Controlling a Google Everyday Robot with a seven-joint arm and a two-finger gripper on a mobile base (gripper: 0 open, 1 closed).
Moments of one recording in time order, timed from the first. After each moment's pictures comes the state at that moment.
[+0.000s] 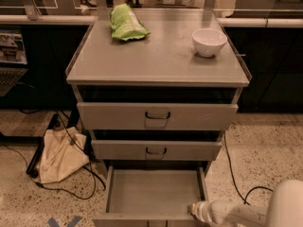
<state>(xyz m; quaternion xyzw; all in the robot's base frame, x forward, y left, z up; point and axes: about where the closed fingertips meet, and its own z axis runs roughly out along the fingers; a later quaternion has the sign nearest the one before) 0.493 -0.221 0.148 -0.02 0.96 0.12 0.23</state>
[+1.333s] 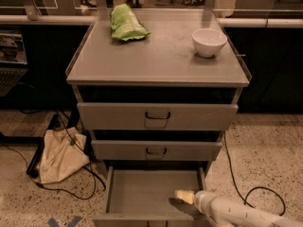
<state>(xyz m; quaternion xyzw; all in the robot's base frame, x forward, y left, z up) 0.523 -0.218 0.258 0.00 0.93 0.09 0.34</state>
